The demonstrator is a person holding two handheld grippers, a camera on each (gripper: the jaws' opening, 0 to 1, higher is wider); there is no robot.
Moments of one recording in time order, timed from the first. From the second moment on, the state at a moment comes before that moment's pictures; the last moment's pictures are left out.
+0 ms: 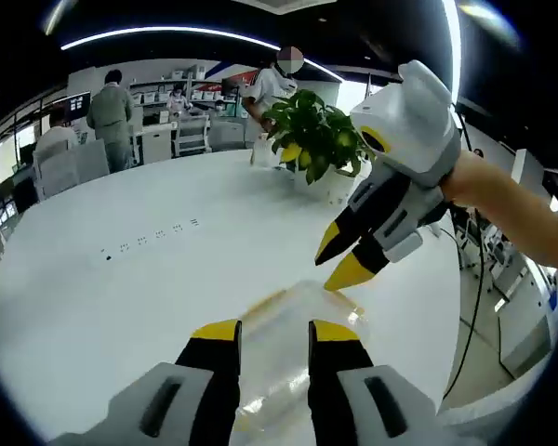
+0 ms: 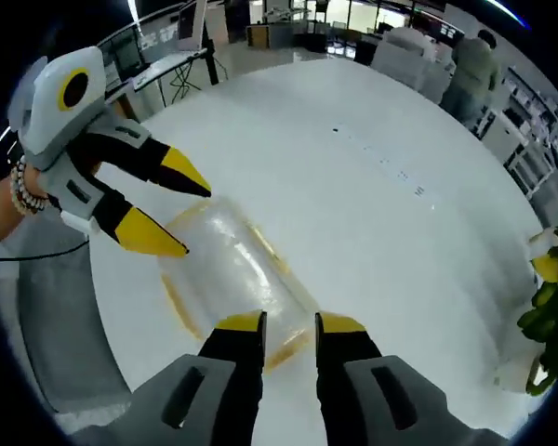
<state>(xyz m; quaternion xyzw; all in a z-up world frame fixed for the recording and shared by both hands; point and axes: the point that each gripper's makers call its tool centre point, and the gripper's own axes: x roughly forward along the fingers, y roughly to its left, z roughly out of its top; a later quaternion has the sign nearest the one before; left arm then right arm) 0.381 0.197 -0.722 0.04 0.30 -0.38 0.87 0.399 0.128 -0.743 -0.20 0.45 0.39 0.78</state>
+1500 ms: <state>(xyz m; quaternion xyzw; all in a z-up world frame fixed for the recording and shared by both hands) 0.331 0.168 -0.761 0.04 0.35 -0.46 0.81 0.421 0.193 -0.763 -0.16 0.43 0.43 0.78</state>
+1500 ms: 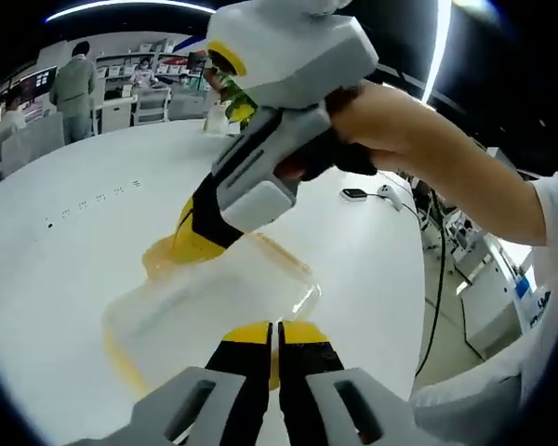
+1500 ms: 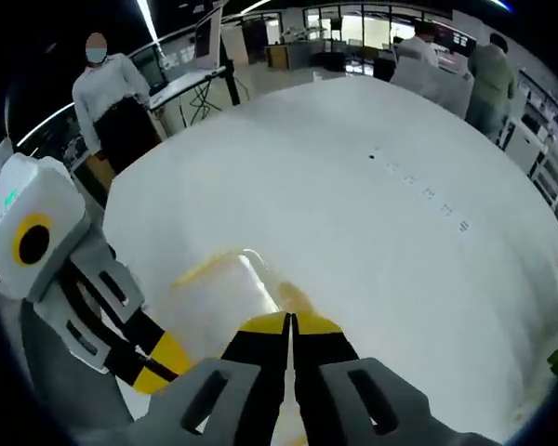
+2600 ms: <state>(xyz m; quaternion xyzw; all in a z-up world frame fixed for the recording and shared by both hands) 0.300 0.170 -0.778 0.04 0.37 -0.49 0.79 0.440 0.190 -0.781 -0.16 0.44 0.41 0.78</state>
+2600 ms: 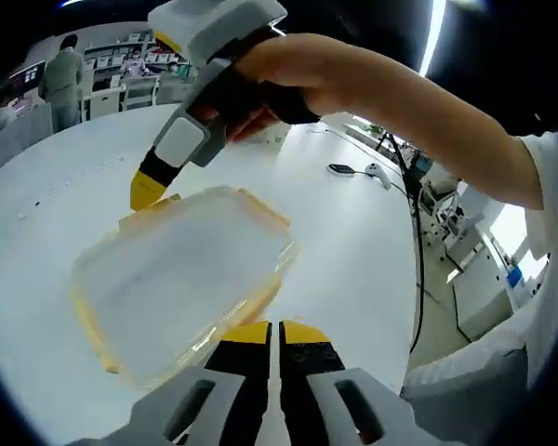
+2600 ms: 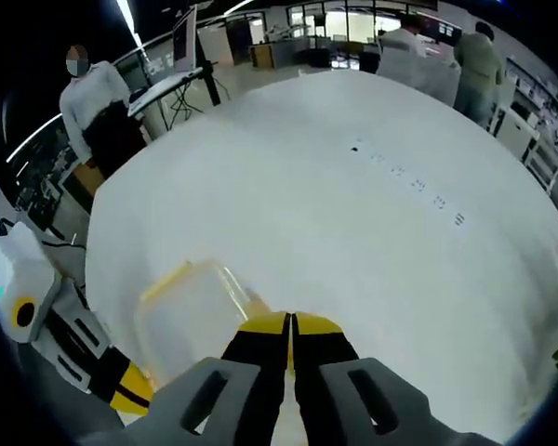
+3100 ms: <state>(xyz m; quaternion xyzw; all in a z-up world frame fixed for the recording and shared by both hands) 0.342 0.184 -0.737 0.12 0.27 -0.50 0.81 0.435 0.192 -0.764 -0.21 0.41 0.48 0.75</state>
